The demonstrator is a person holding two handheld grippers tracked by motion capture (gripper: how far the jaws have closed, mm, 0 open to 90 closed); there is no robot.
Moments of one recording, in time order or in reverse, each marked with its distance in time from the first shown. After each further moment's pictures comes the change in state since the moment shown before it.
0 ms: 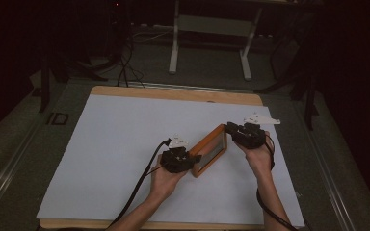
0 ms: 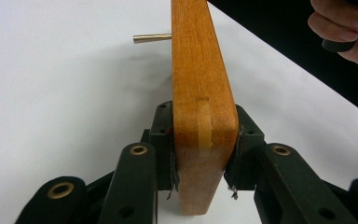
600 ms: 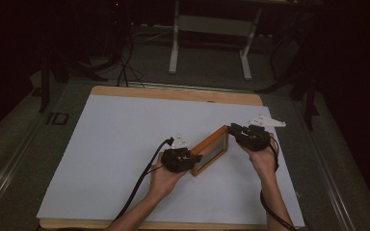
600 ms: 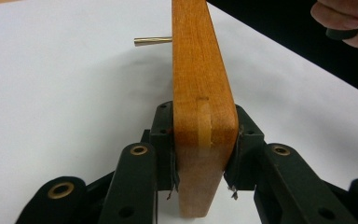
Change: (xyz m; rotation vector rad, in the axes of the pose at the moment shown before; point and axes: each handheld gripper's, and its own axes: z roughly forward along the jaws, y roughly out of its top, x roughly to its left) left arm -0.002 0.005 0.000 0.012 0.003 0.097; right arm -0.005 -0.005 -0.011 -0.011 0.007 -0.011
